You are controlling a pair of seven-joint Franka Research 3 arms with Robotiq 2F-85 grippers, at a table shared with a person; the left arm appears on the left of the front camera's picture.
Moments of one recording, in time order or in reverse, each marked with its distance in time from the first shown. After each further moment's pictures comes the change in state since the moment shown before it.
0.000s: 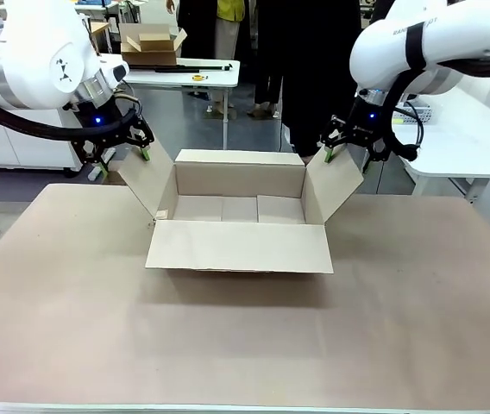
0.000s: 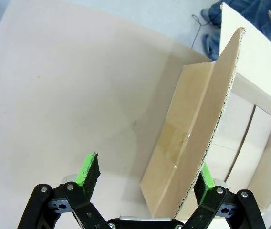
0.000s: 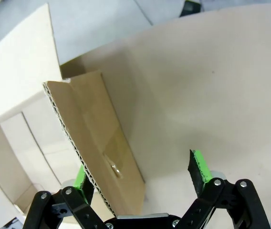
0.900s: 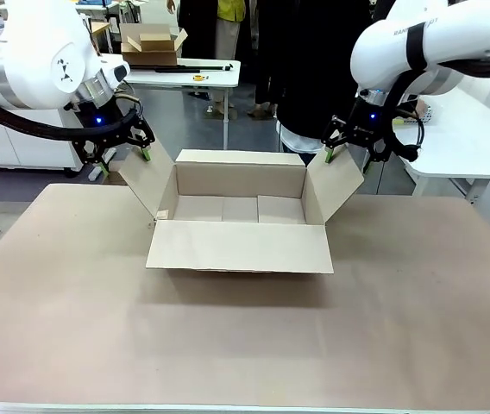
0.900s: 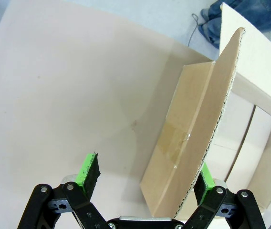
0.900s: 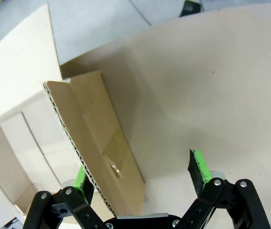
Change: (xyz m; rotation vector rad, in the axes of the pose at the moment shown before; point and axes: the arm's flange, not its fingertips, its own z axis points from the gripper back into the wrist) left arm 0.000 0.000 0.000 0.000 0.000 0.000; right arm 0.000 0.000 0.000 0.000 0.000 0.000
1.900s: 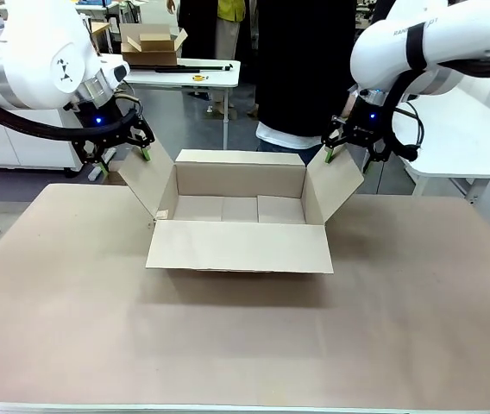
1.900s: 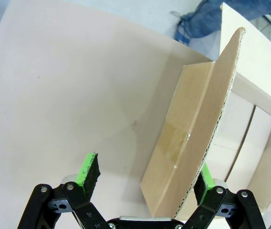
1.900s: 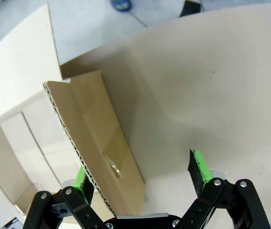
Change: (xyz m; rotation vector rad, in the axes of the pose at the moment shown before) left arm 0.000 0.000 0.000 0.000 0.000 0.000; right arm 0.000 0.000 0.000 0.000 0.000 0.000
